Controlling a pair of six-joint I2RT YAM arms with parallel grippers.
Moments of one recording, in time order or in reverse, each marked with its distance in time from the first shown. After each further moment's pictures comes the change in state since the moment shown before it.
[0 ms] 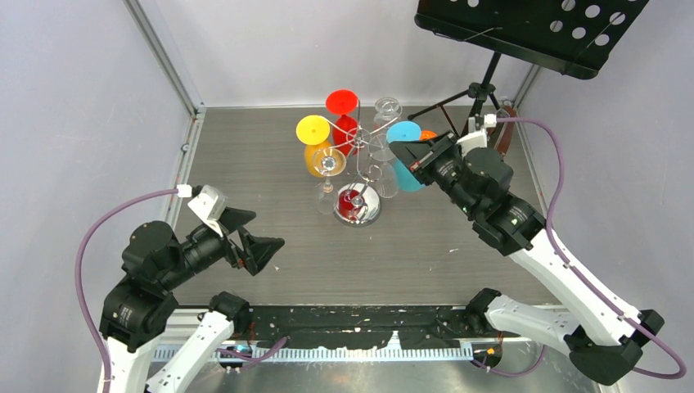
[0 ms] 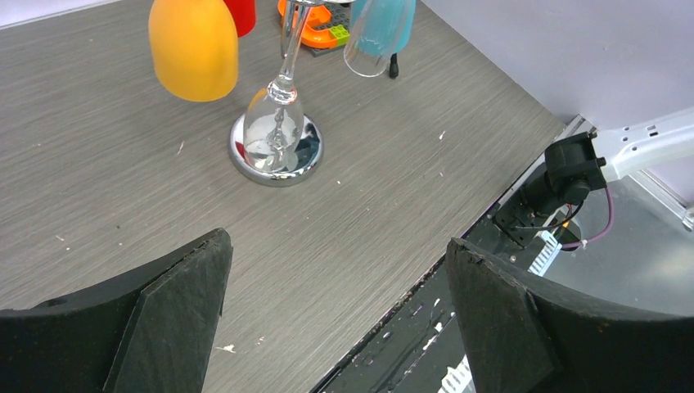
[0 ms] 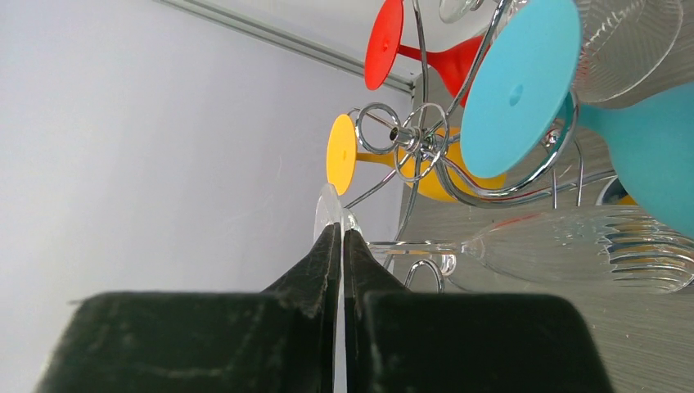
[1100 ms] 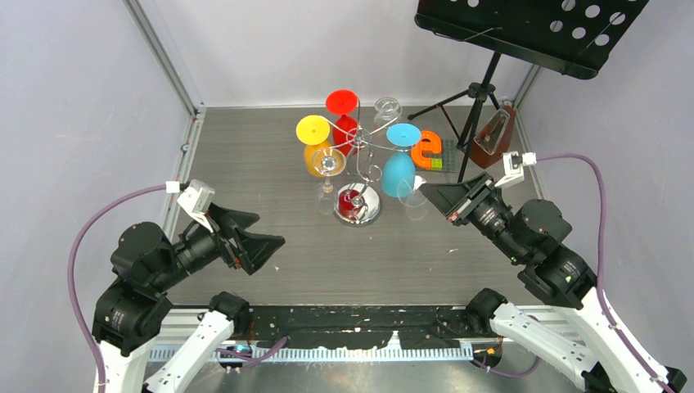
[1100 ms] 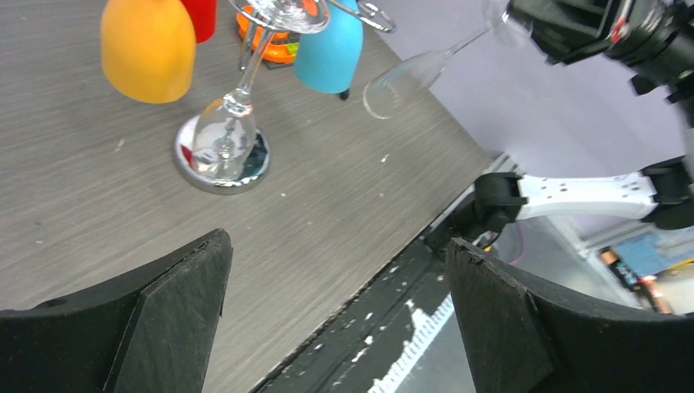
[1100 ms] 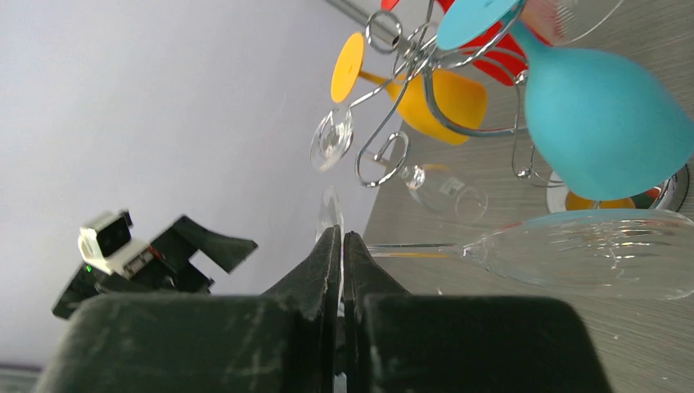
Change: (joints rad) left arm 0.000 0.019 0.061 0.003 0.030 -0.185; right arm 0.000 -0.385 -0.163 -0.152 -0.108 -0.156
